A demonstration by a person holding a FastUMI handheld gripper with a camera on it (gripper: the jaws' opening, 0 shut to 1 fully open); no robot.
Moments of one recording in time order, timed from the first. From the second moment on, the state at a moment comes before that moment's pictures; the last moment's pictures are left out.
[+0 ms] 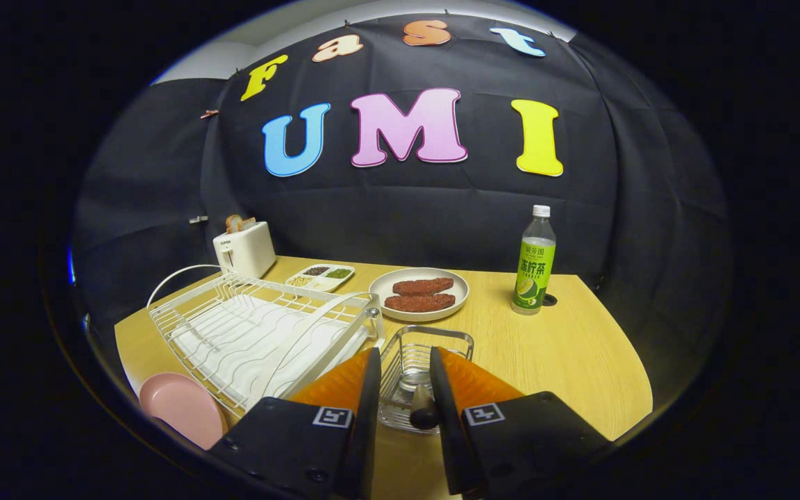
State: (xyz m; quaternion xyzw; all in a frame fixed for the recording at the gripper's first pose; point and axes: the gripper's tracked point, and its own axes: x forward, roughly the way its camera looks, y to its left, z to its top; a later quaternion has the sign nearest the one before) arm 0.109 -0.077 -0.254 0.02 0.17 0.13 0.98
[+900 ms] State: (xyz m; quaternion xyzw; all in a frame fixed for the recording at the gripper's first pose) arm 0.123 -0.079 -0.255 -0.02 0.17 0.10 0.98
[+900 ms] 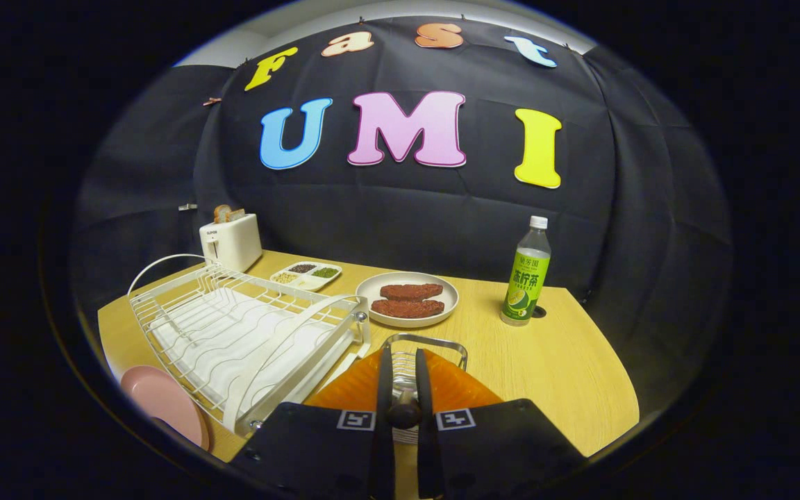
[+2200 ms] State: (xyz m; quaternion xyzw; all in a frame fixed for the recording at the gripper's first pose) arm 0.017 0.030 -0.069 0.02 0.16 0.09 0.98
